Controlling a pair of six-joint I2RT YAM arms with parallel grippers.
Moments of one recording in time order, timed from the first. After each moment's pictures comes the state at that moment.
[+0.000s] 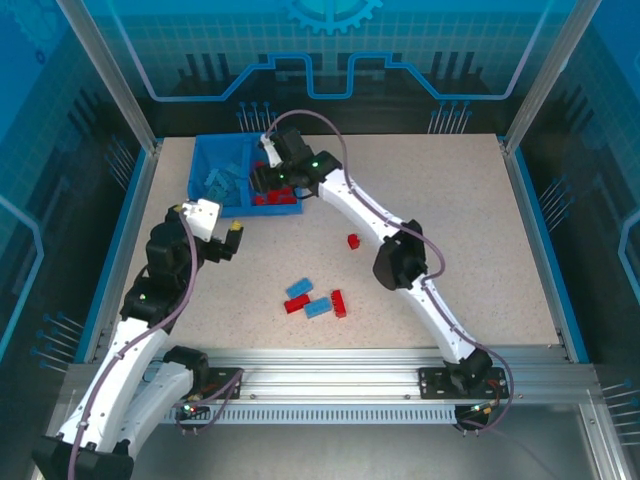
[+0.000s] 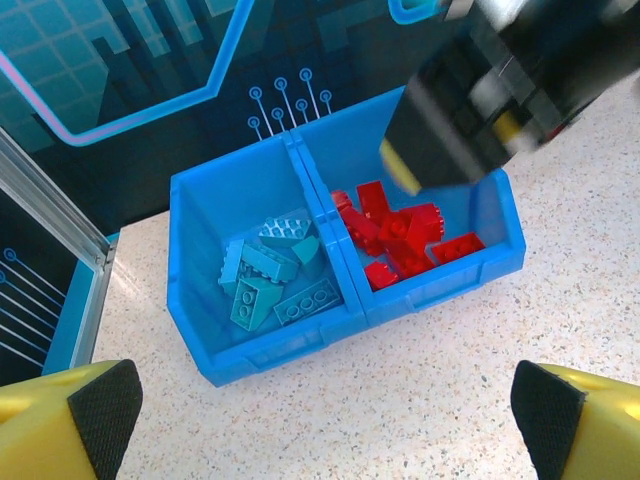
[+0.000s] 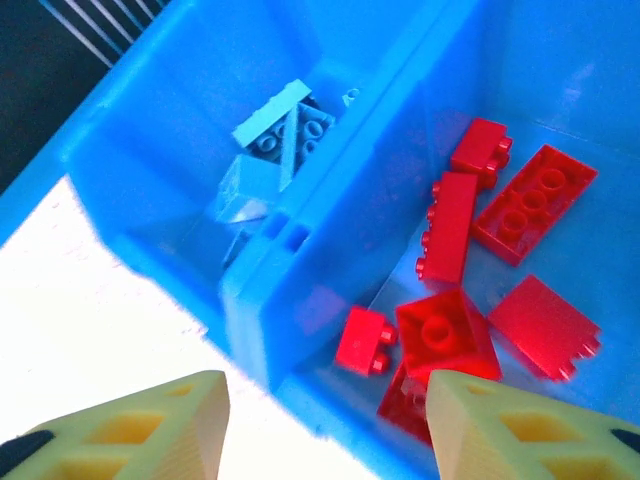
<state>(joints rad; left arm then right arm) -0.18 0.71 0.69 -0.31 -0.11 0.22 0.71 2.45 2.58 -0.83 -0.16 0.24</state>
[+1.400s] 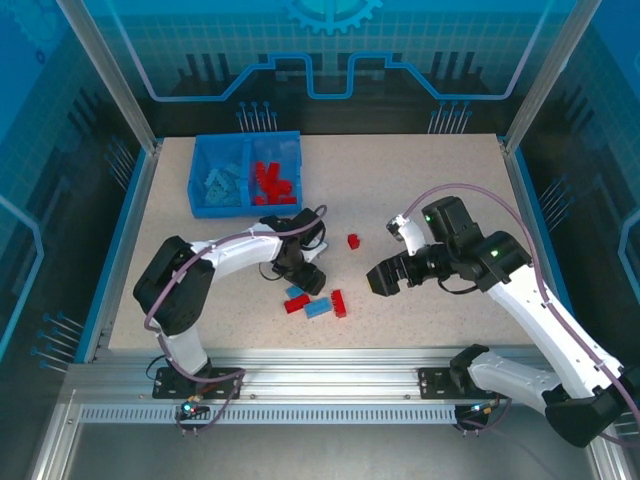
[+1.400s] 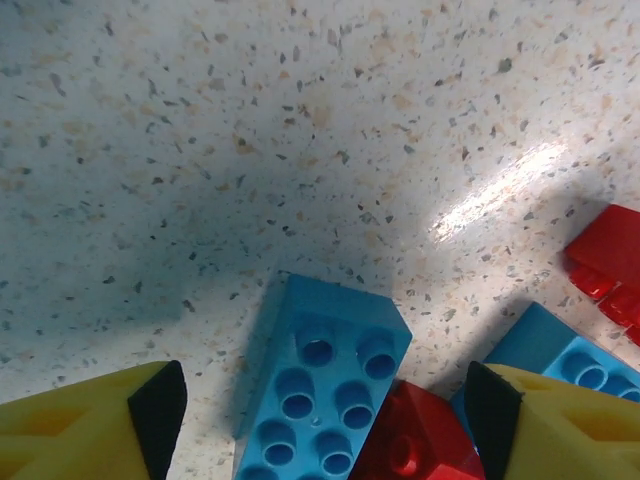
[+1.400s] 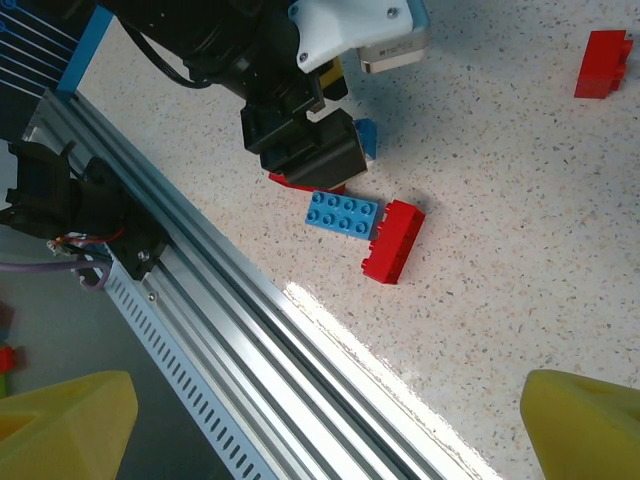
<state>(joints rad) -0.64 1.78 1.16 -0.81 0.11 -0.12 0.52 1.03 1.16 -1.09 -0.46 0.16</state>
